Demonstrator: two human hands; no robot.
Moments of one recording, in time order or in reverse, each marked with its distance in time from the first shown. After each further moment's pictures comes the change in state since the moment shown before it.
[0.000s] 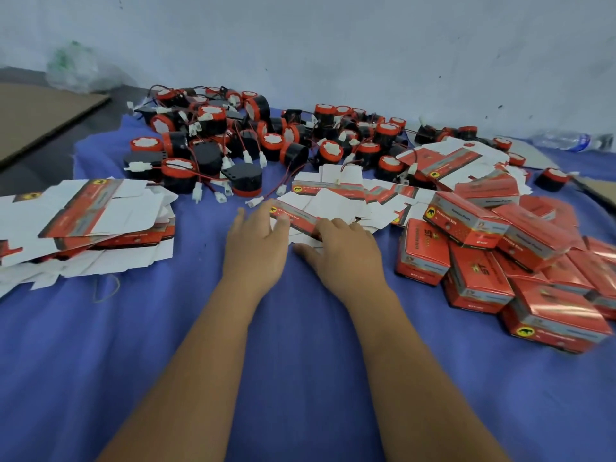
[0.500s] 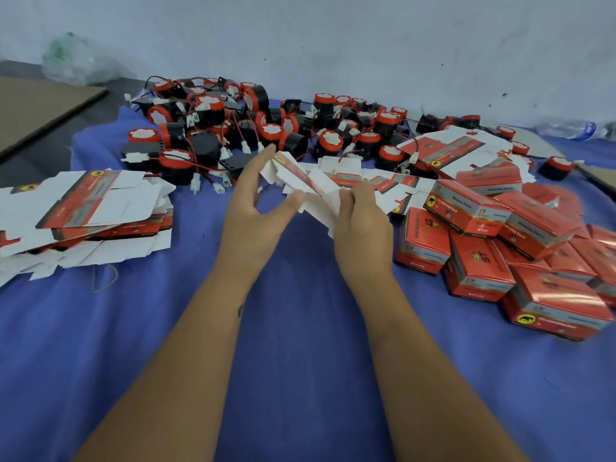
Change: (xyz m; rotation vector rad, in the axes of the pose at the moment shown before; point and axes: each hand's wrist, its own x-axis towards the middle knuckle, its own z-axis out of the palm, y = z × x) left_hand -0.001 0.005 -0.008 -0.542 0.088 0.330; right_hand -0.005 -0.003 -0.022 0.502 0.302 0.217
